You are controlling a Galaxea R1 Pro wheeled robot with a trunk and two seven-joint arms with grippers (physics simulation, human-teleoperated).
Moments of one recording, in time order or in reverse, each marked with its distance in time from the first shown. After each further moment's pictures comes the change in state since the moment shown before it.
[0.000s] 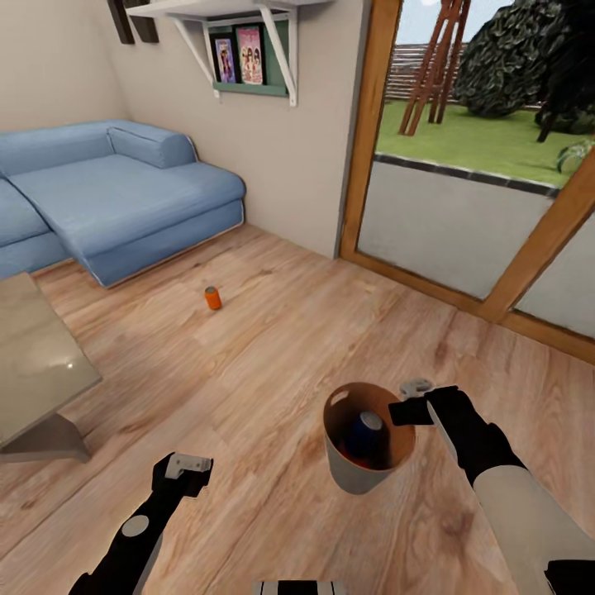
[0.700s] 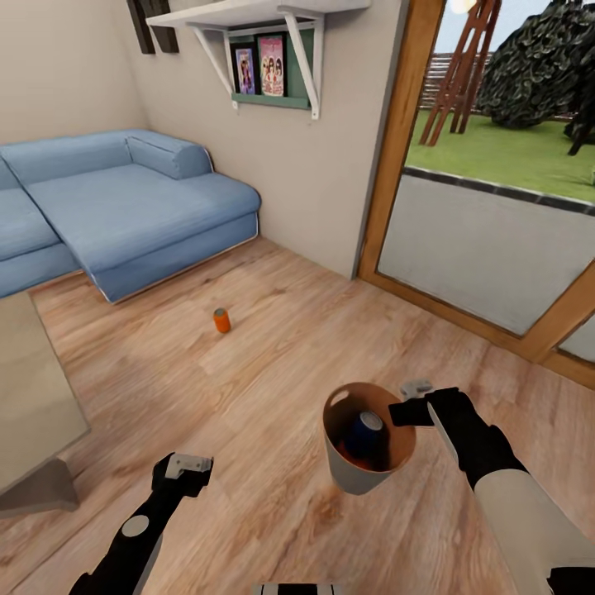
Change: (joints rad) left arm 0.000 0.000 0.000 0.000 -0.001 0.000 0.000; right arm 0.017 0.000 -0.004 -0.030 0.000 0.006 0.000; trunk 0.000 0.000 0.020
